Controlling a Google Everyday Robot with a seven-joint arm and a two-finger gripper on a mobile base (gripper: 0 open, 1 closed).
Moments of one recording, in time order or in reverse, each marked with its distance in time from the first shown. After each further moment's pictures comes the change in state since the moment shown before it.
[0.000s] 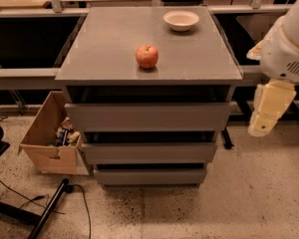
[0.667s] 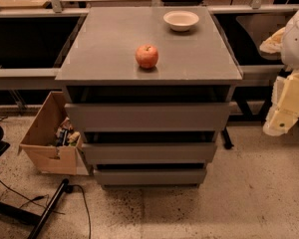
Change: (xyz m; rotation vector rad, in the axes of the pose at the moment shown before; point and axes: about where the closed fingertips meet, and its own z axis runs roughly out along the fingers) arm 0.002 0.013 -0.036 -0.009 -0.048 0.021
